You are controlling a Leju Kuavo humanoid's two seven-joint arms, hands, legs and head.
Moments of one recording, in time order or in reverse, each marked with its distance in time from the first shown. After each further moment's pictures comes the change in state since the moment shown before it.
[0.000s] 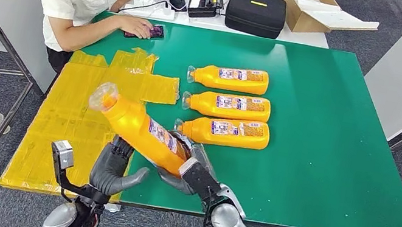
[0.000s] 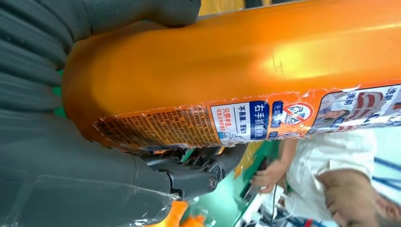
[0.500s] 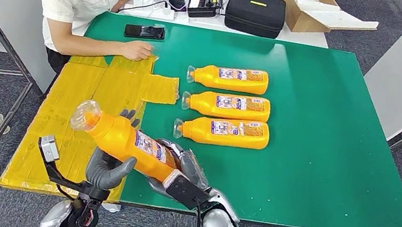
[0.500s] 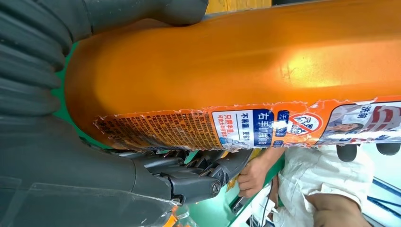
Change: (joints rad) left arm -0.003 -0.021 0.029 -0.009 0.231 -0.124 0.061; right arm -0.012 0.003 0.077 0.050 0.071 -0.041 -0.026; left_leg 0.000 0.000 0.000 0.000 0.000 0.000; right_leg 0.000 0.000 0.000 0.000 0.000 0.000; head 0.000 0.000
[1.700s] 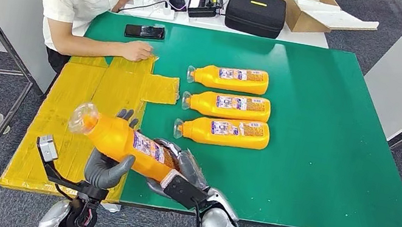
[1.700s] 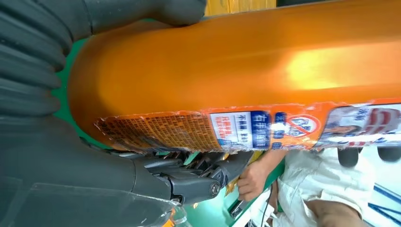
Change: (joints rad) left arm -0.001 -0.001 0.013 0.002 -0.021 0.002 -0.013; right arm -0.014 0.001 0.015 0.022 -0.005 0.002 -0.005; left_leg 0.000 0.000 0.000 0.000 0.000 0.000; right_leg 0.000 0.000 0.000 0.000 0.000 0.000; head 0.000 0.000
